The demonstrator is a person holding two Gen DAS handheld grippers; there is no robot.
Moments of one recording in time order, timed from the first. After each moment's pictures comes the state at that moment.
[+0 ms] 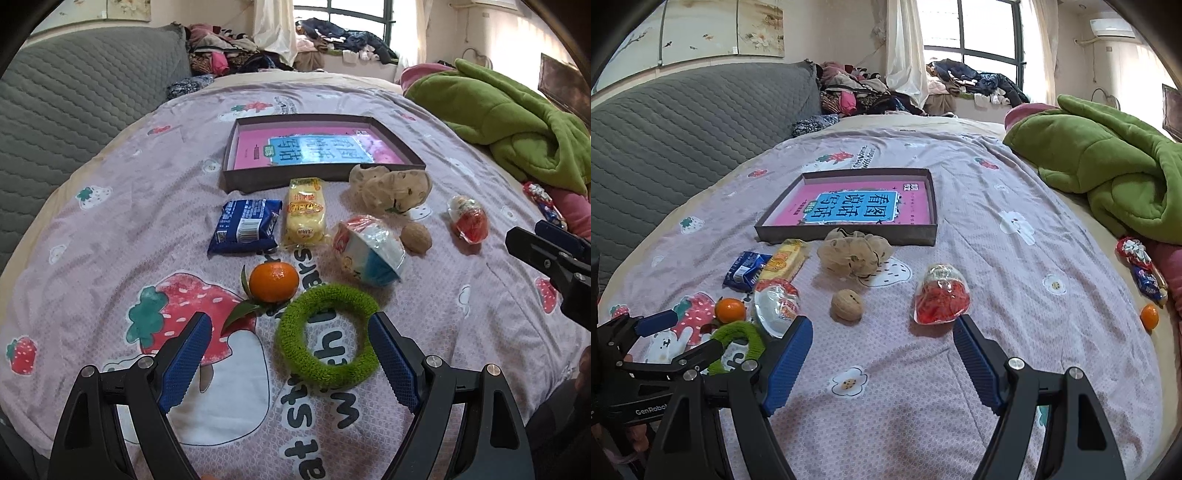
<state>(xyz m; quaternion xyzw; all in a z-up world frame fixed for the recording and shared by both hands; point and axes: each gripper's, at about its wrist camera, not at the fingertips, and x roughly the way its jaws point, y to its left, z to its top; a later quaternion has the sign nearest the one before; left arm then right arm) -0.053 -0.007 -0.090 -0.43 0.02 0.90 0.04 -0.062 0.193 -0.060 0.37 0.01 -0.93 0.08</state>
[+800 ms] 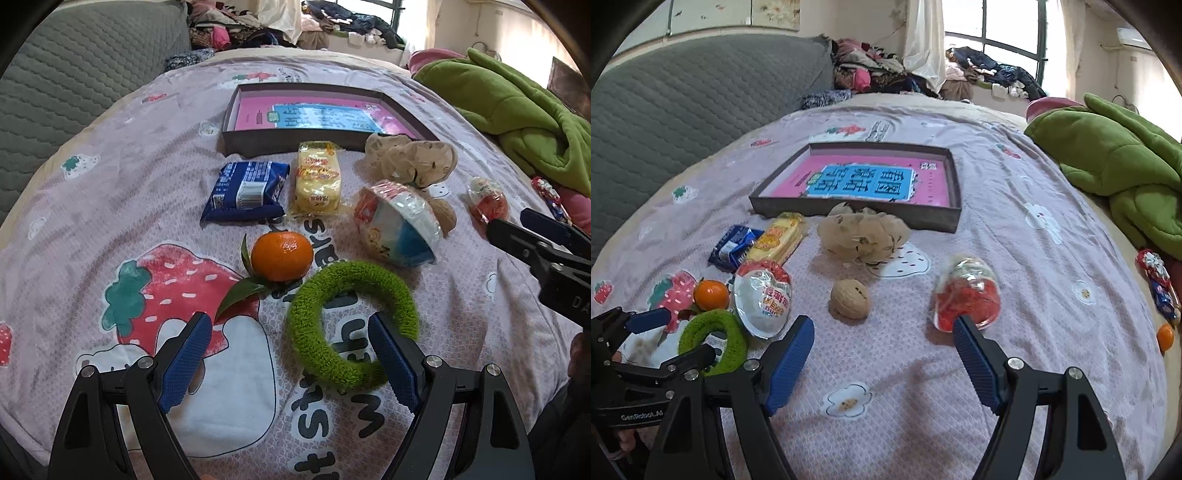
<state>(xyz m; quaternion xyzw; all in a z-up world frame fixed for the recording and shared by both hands) -0.072 -0.020 -0.124 -0.47 0.00 0.88 0.04 -0.097 0.171 -0.093 0.40 0.05 -0.91 0.10</state>
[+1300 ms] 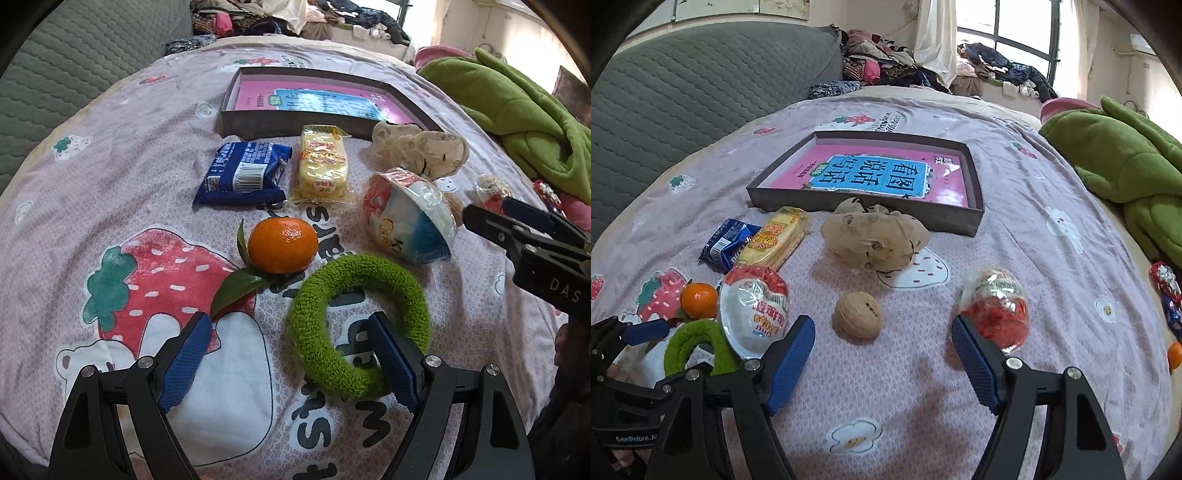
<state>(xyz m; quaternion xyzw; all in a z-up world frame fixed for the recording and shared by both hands) -0.080 -0.022 -0.137 -0.49 -0.02 0.87 0.05 -0.121 0.157 -0.107 0.41 0.06 -0.90 0.11</state>
